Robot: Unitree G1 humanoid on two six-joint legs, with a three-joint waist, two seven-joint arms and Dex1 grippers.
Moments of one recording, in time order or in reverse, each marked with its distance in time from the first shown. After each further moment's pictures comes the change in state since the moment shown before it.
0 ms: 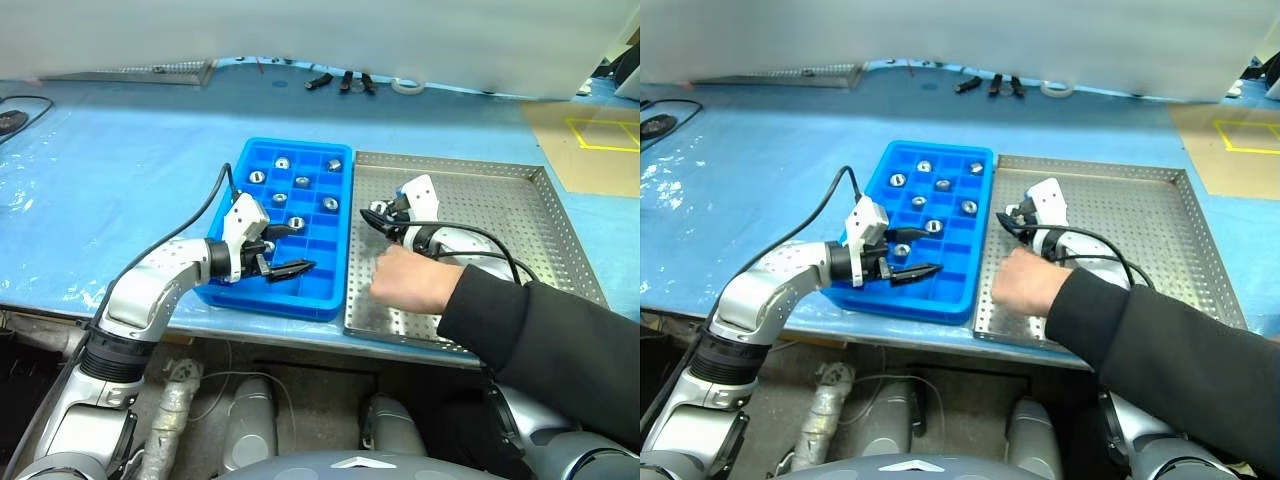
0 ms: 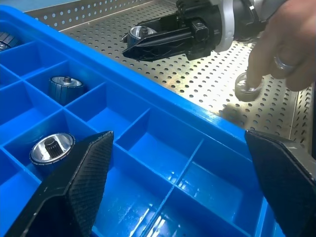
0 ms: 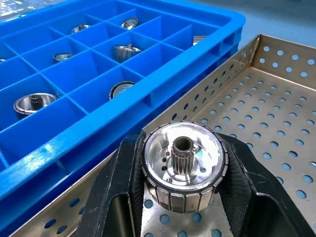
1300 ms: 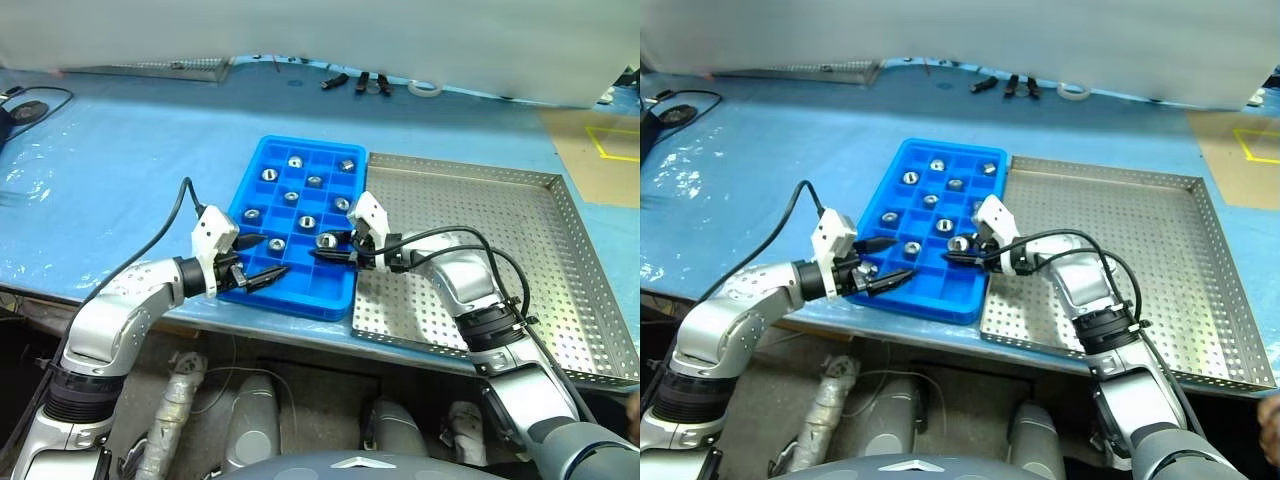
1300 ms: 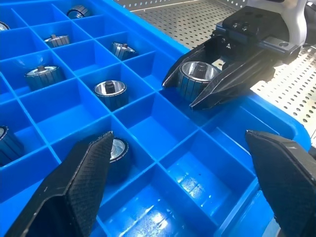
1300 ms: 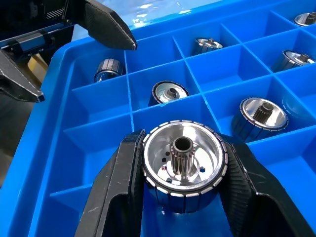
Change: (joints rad) left arm 0.183 0.061 0.129 -0.156 -0.071 0.058 0.111; right arm -0.053 -0.013 0.200 -0.072 0.029 0.089 0.414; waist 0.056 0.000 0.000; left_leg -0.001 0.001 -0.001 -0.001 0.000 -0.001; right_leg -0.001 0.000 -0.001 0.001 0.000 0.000
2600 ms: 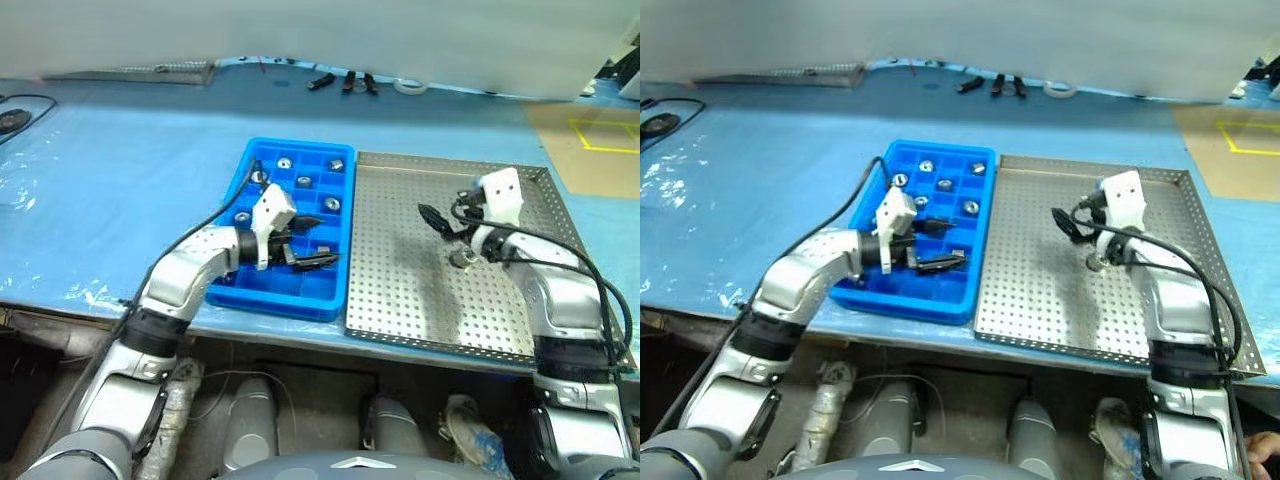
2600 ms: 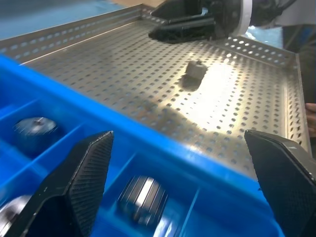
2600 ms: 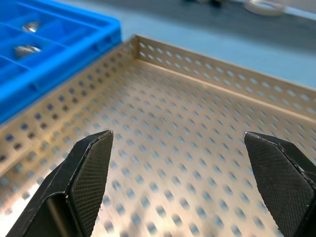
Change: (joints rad) left arm -0.365 -0.210 -0.236 0.388 0.115 -0.193 -0.191; right arm 0.268 -0.139 -0.469 -0.267 -0.021 0.124 -0.494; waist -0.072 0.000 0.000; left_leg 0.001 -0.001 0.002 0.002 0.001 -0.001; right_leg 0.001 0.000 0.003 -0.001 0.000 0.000
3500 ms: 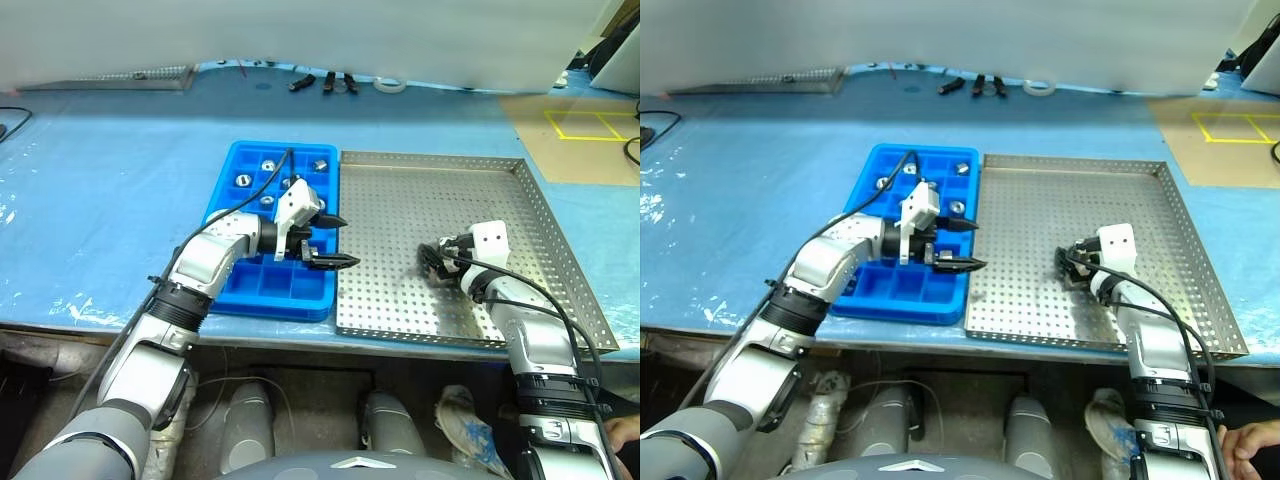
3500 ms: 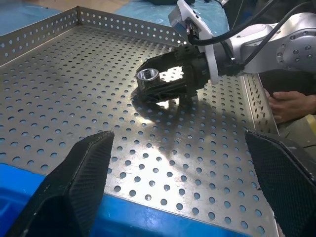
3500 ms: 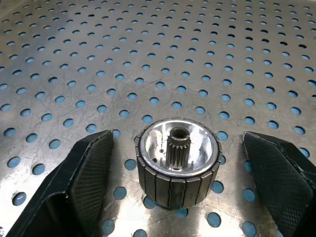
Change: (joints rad) left arm -0.089 -0.042 -0.033 0.140 0.065 -0.068 -0.131; right arm 0.111 0.105 0.037 0.175 -0.042 -0.169 -0.119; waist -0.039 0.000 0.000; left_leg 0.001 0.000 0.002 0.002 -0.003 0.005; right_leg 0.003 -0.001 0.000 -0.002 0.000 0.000
